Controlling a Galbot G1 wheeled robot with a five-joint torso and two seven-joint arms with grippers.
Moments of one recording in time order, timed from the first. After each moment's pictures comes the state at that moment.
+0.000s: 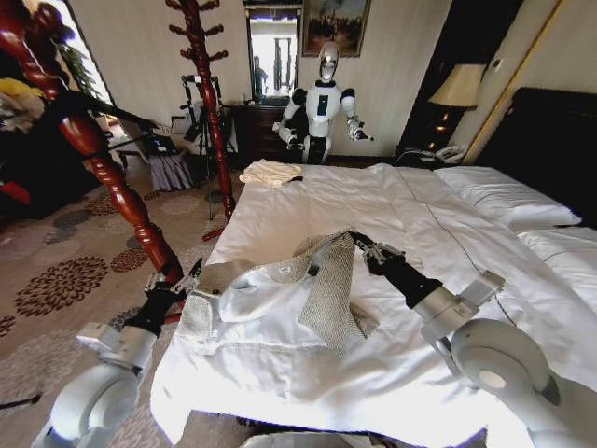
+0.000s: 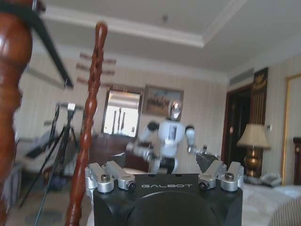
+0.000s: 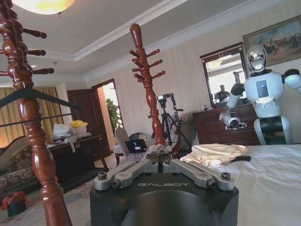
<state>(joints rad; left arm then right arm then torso) 1.63 -0.99 -0.86 -2.45 -0.78 0.06 -0.05 -1.43 0.61 0.64 2.49 1.15 -0.12 0.19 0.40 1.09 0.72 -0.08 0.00</state>
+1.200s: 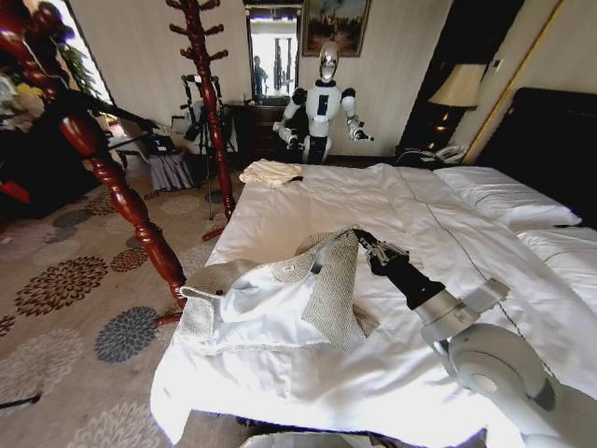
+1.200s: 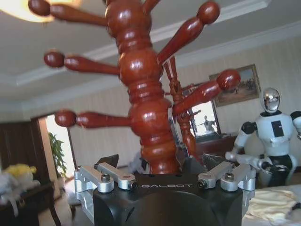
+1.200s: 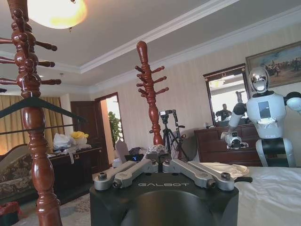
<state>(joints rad) 1.24 -0.13 -1.32 -1.77 -1.31 0.51 -0.09 -1.45 0.65 0.65 2.49 1.06 -0.06 0.15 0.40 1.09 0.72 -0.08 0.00</state>
